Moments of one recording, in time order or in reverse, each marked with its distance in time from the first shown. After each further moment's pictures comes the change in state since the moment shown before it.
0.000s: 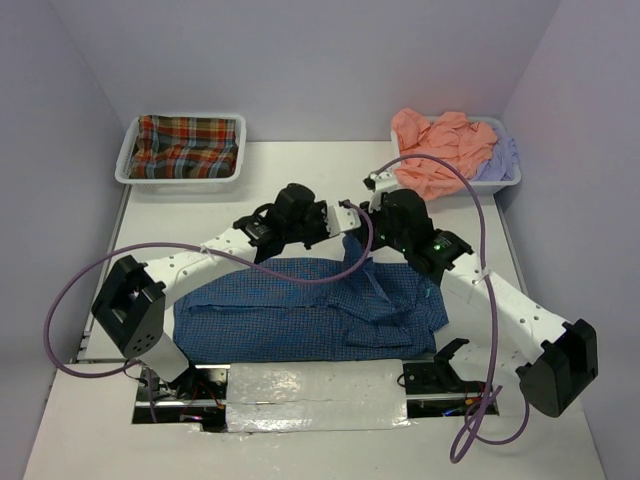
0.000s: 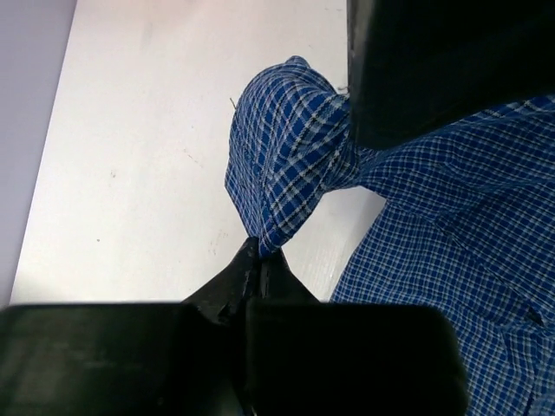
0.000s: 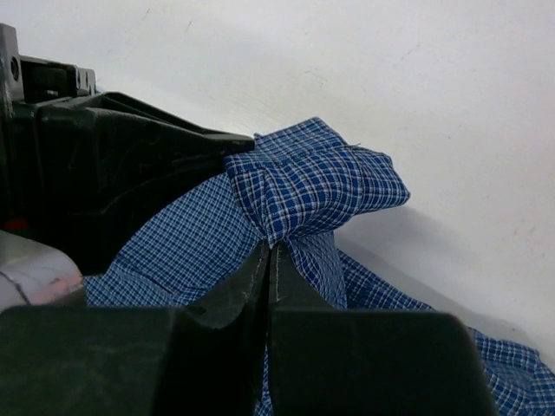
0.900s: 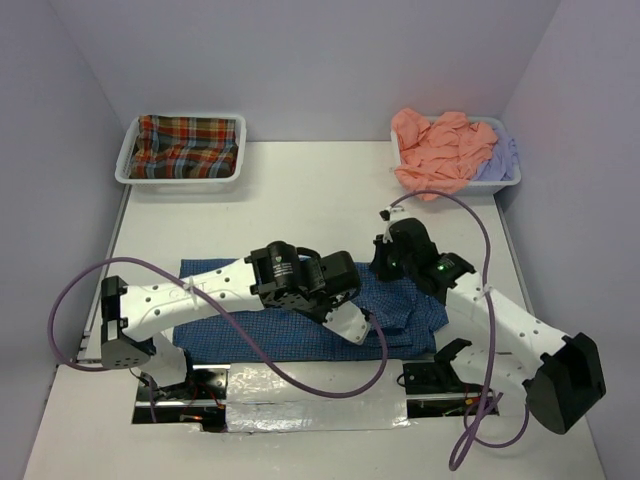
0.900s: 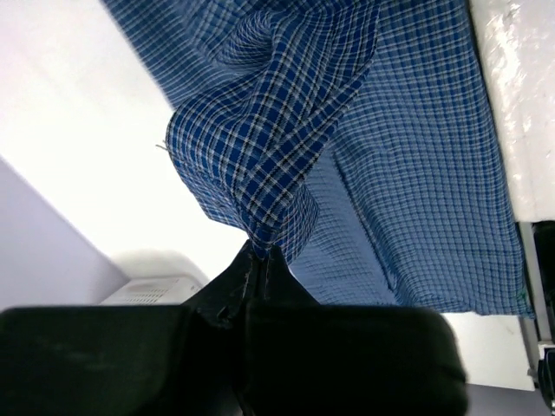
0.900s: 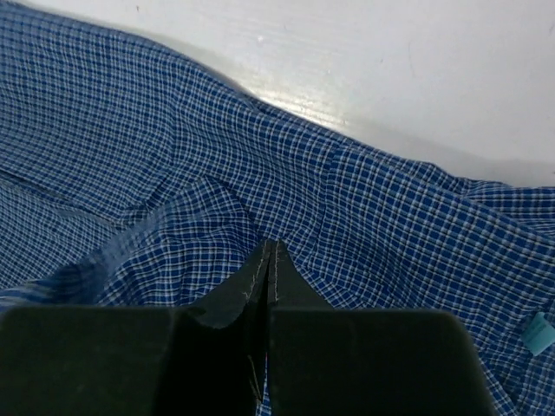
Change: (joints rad) left arm -0.519 -0.023 0.431 -1.133 -0.318 0.230; right arm -0.033 -0.111 -0.233 -0.107 0.026 0.151
